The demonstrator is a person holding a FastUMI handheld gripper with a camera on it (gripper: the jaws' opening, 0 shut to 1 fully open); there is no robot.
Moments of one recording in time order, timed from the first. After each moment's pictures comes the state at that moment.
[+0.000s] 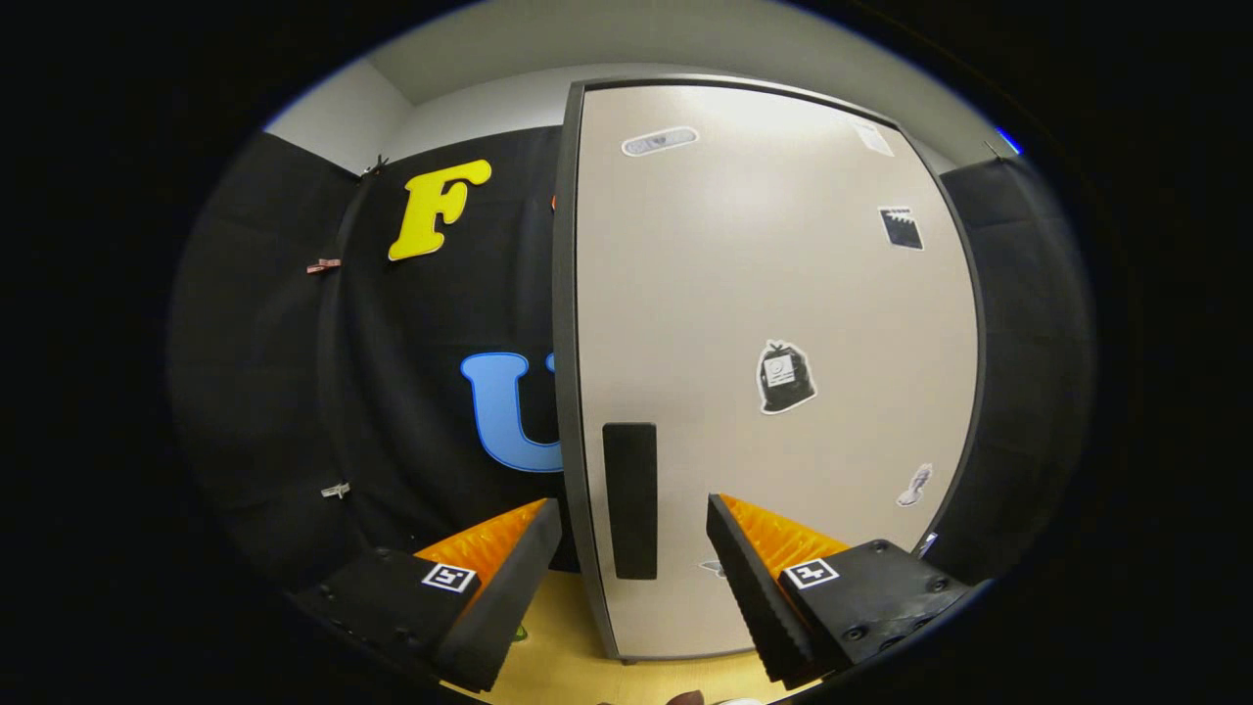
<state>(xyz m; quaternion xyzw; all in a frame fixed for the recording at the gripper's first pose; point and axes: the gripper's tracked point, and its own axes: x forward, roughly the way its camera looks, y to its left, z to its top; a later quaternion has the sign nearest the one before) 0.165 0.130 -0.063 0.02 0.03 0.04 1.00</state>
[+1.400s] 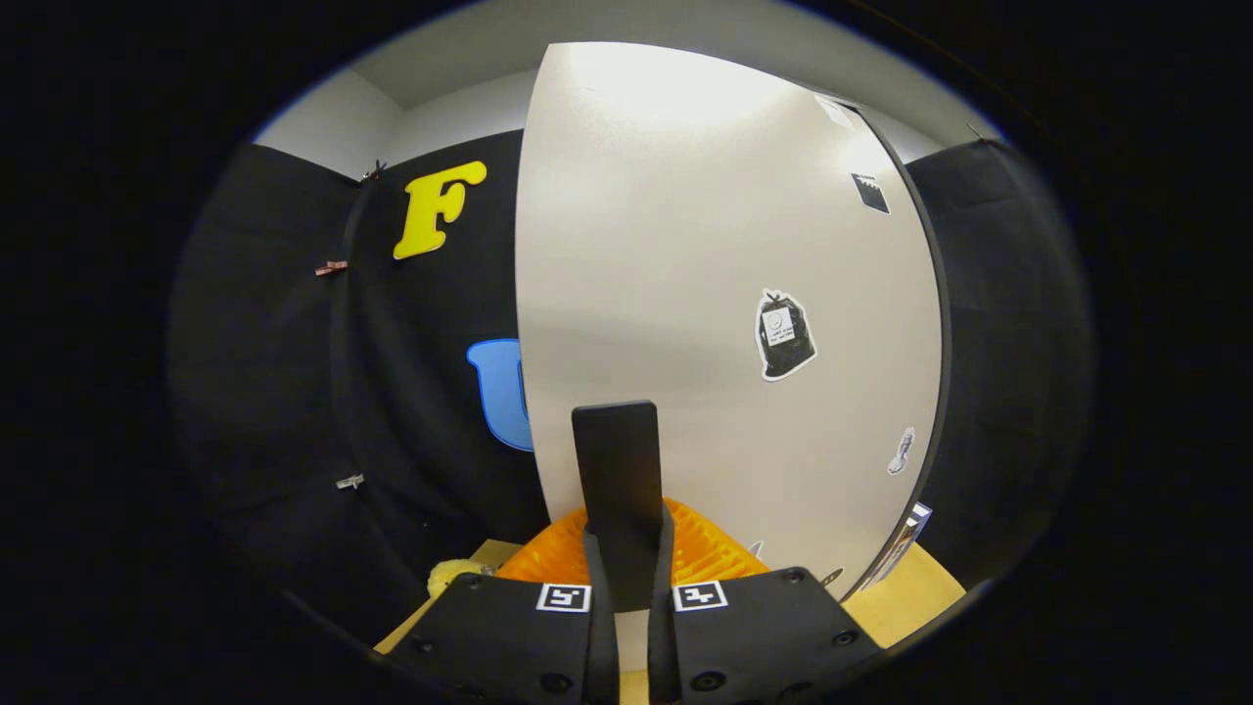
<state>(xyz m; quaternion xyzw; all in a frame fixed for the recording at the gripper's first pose) 0.105 0.101 -0.075 0.03 0.04 0.06 1.00</state>
